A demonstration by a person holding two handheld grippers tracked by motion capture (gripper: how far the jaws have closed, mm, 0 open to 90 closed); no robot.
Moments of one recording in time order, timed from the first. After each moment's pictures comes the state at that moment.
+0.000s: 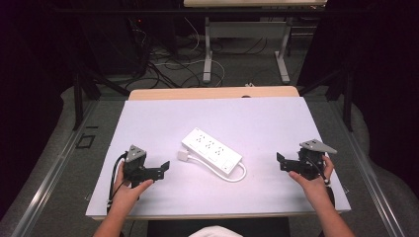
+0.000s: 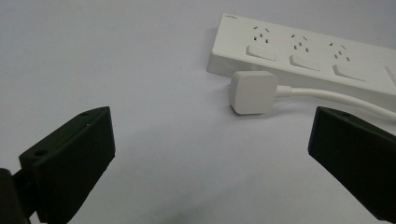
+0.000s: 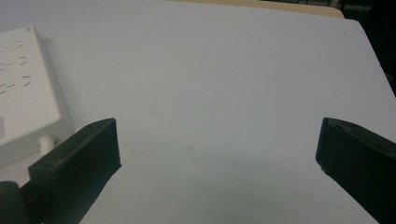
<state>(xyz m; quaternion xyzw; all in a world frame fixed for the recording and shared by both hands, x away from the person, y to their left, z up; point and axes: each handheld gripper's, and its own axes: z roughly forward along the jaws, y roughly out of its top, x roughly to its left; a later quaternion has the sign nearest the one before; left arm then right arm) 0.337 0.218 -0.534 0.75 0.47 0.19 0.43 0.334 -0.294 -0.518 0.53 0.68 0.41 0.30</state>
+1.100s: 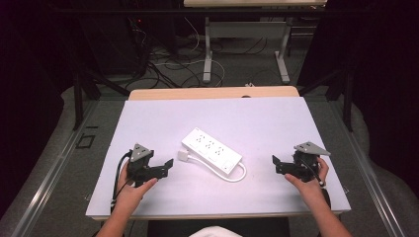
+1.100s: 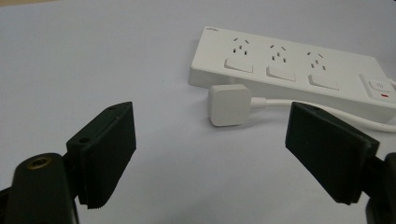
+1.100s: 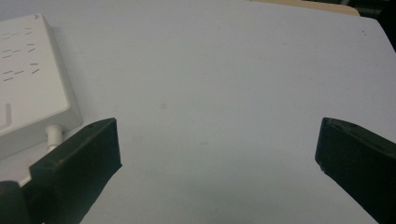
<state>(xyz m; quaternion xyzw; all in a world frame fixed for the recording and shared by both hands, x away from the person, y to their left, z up) 0.331 0.200 -0.519 0.75 0.46 0.20 0.43 0.332 -0.284 -0.526 0.52 0.70 0.40 0.29</state>
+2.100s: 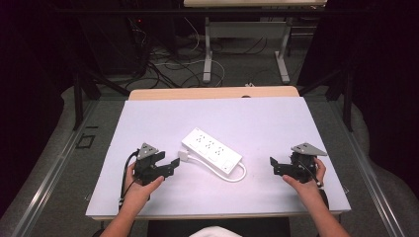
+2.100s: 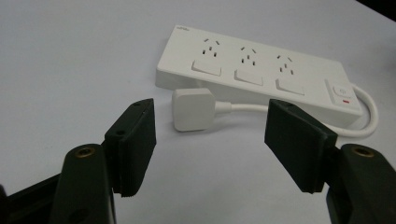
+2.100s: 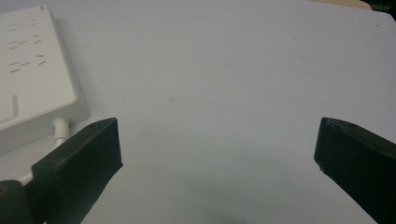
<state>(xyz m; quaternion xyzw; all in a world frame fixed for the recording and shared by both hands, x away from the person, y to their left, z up) 0.333 0.181 -0.513 0.75 0.47 0.16 0.44 0.332 -0.279 -0.530 0.51 0.71 0.40 0.29</state>
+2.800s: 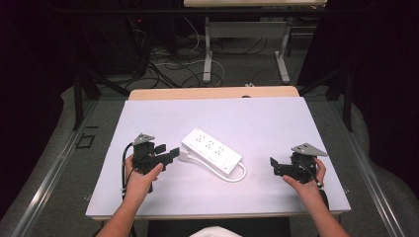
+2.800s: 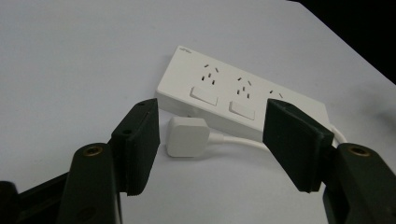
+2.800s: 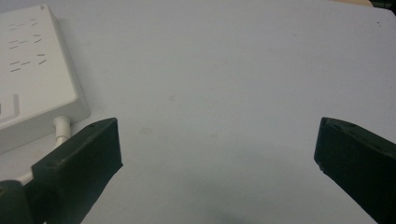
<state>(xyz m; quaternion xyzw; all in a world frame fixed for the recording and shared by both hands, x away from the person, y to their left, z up) 0.352 0.182 -0.493 0.71 0.51 0.11 0.47 0.331 -0.279 -0.531 0.52 0.70 0.40 0.28</state>
